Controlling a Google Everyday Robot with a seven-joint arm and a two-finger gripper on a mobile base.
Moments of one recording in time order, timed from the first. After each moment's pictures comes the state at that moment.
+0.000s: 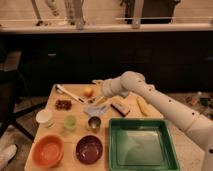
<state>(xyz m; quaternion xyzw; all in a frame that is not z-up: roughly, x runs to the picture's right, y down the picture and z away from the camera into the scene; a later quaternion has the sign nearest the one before) -0.064 0.018 0.800 -0.15 -0.41 0.06 0.90</state>
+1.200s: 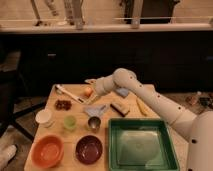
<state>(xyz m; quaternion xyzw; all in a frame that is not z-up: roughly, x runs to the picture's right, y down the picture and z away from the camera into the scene) -0.101 0.019 0.816 -0.17 -0.43 0.05 0.89</state>
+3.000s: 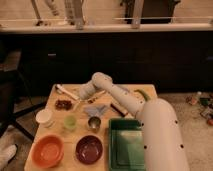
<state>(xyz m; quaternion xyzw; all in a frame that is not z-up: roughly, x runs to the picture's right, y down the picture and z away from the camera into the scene) -0.207 0.067 0.914 -0.25 -0.46 -0.01 0.85</state>
